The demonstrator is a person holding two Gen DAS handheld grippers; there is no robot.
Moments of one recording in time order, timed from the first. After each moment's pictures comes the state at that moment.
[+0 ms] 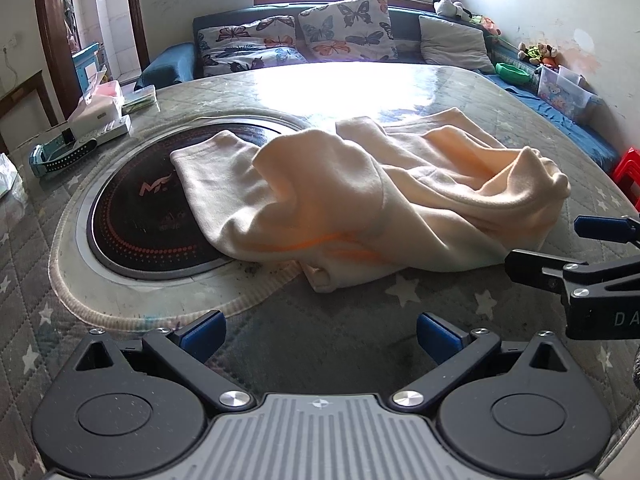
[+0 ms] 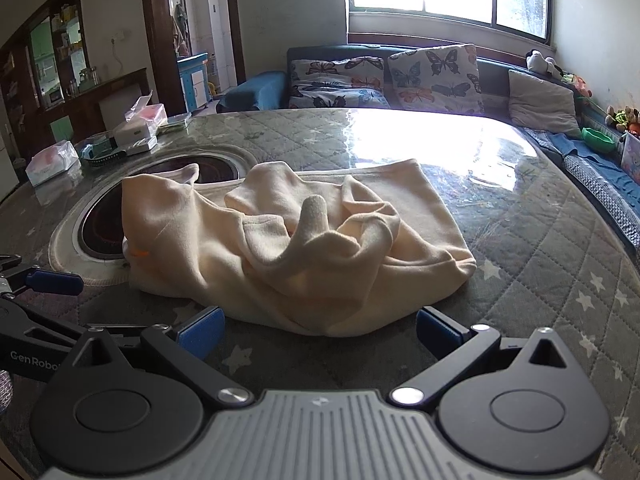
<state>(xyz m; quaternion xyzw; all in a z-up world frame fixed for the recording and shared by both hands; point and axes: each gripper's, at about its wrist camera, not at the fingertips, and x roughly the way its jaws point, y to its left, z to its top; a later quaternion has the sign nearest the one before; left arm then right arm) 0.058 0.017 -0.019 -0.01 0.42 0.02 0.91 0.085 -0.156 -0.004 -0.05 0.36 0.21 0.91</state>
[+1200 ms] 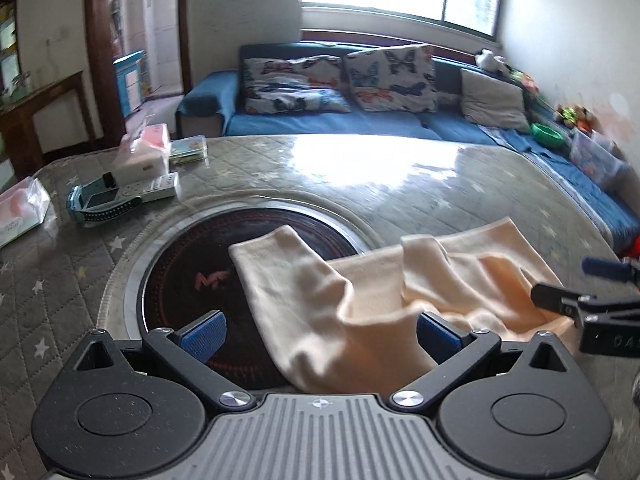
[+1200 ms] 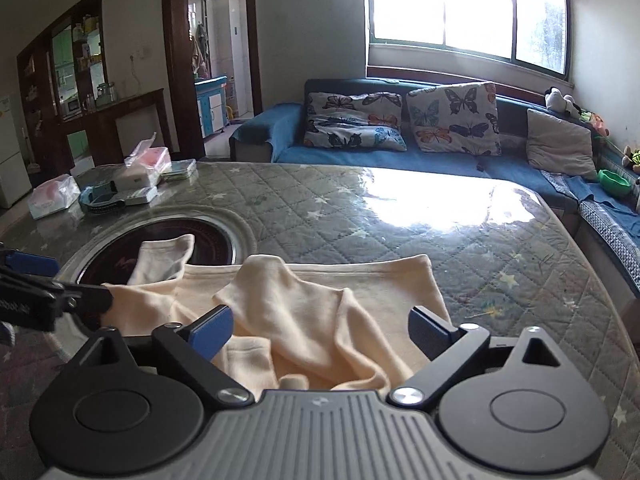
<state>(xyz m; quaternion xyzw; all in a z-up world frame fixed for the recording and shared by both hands) 0.114 0.070 0.043 -0.06 0.37 0.09 0.92 0.160 -0.141 0.033 -0.06 0.32 0.24 0.92</state>
